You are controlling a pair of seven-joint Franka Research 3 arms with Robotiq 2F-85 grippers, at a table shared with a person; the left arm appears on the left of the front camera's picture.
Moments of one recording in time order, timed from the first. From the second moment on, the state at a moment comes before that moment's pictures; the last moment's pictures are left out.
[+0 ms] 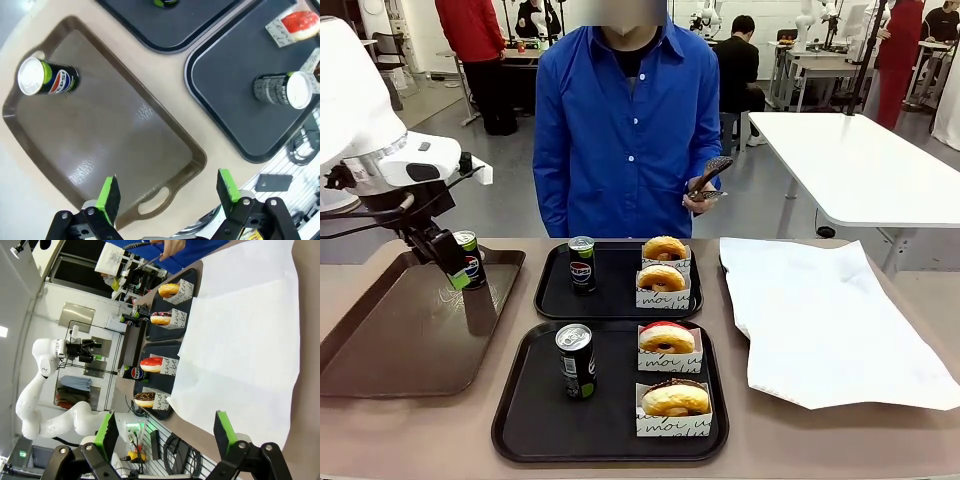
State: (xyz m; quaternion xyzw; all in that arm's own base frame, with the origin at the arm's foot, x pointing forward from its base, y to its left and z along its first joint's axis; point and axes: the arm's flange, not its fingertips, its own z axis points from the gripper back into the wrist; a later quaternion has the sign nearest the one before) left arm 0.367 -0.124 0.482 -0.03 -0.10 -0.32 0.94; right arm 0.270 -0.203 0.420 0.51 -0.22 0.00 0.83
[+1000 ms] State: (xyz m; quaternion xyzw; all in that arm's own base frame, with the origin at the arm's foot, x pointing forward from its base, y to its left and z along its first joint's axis) left arm 0.348 0.131 0.424 -0.49 -0.19 -0.05 0.85; right arm 0.269 -0.203 0.420 0.51 -0.22 0.00 0.83
